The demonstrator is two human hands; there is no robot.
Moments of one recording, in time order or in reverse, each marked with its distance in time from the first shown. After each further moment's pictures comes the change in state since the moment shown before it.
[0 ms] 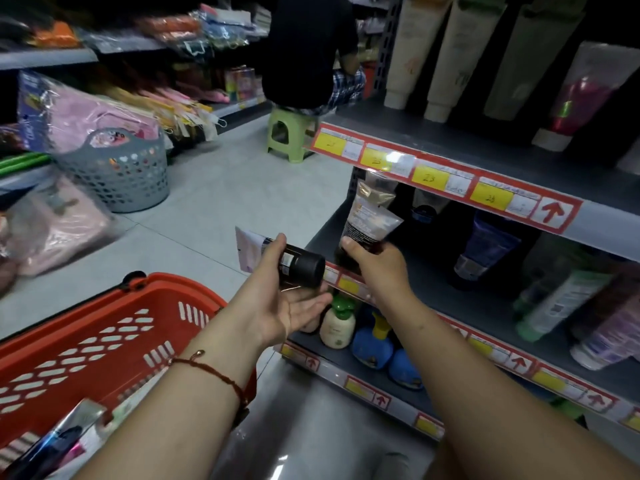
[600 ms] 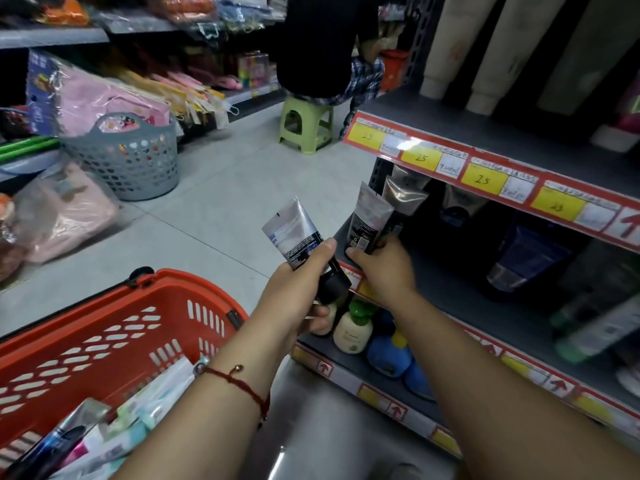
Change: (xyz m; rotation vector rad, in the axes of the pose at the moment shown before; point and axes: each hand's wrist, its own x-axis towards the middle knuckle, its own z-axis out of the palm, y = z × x) left_hand 0.011 0.003 0.000 0.401 0.162 0.335; right_hand 0.031 0.009 0.034 -0.348 -0.008 -0.098
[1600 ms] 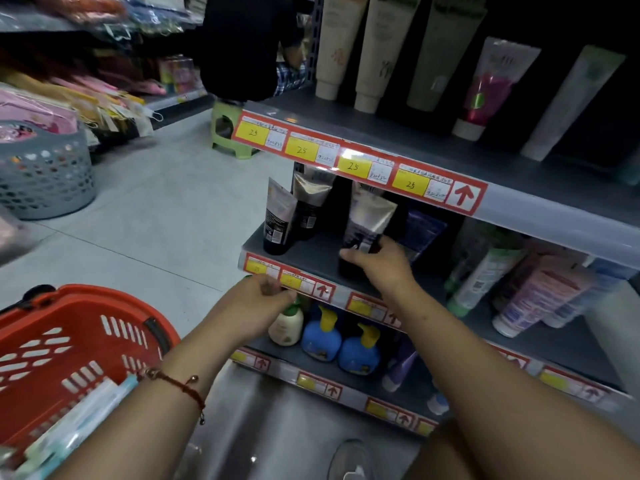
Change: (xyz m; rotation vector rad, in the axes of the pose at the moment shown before) left_hand 0.001 -0.031 0.039 0.773 -0.132 0.199; right_hand -0.018 0.048 -0.123 0.213 0.030 0.102
